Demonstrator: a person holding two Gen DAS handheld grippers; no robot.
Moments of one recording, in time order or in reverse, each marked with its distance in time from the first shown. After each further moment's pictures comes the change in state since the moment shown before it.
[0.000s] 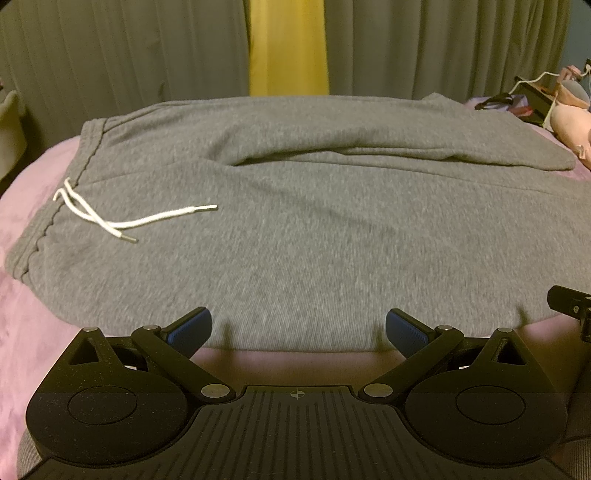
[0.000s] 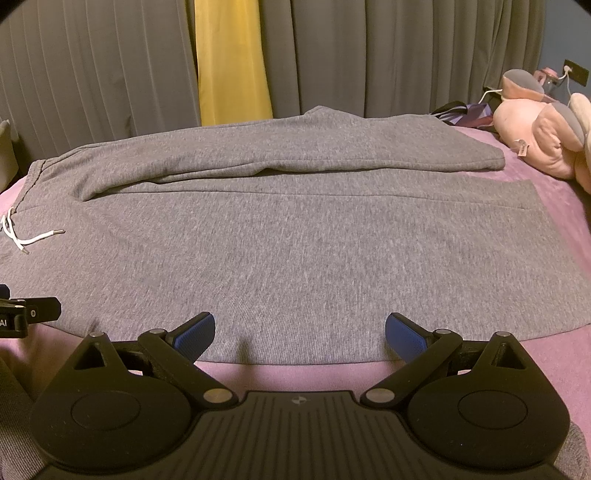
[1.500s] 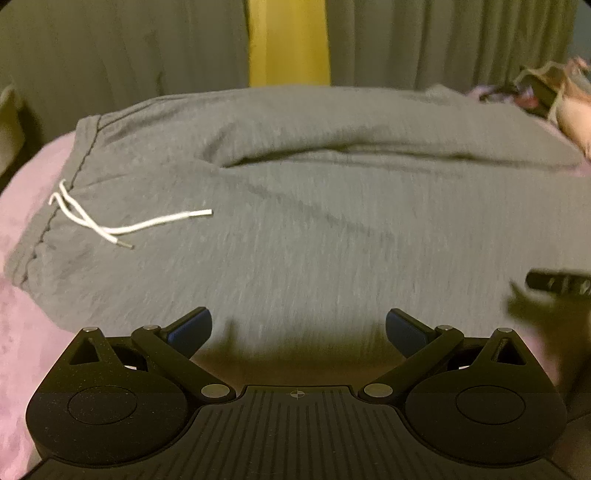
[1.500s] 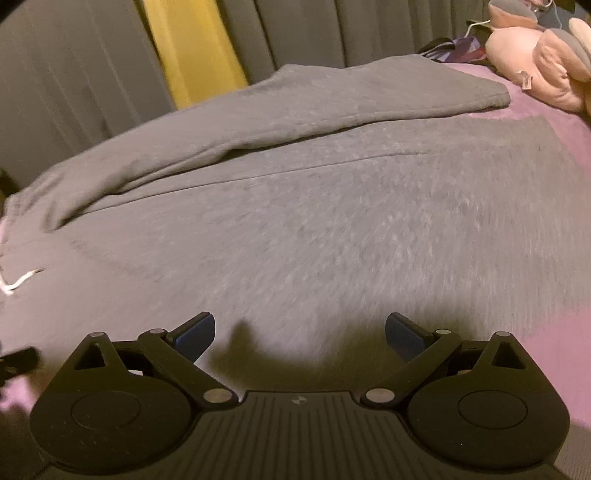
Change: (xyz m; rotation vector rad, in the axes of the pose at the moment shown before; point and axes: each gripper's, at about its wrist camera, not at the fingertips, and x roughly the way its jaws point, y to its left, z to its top) left arm 0.009 0.001 0.033 -0.025 0.069 0.003; right arm 0.059 -0.031 0.024 0.169 0.144 0.029
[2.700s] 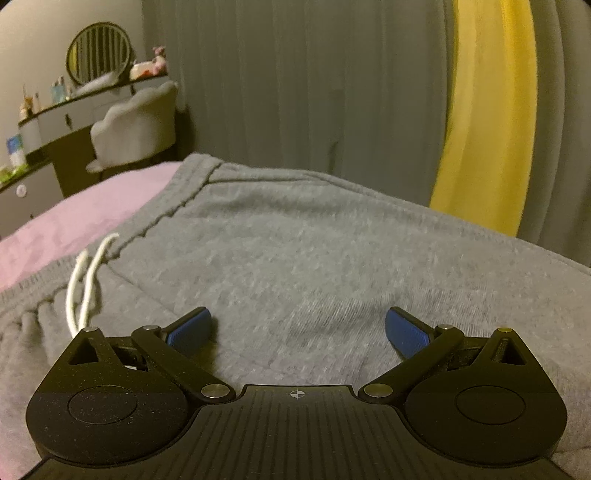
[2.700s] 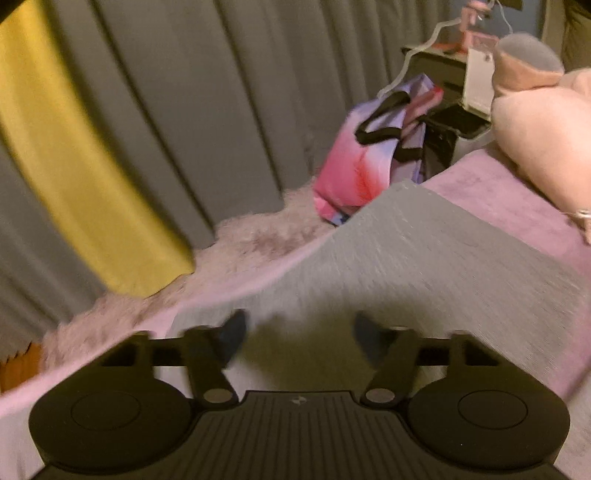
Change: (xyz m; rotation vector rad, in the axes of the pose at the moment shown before) left arm 0.162 0.080 0.113 -0.425 -0.328 0.455; right arm 0.167 -0.039 0.319 0.303 -0.147 -0.167
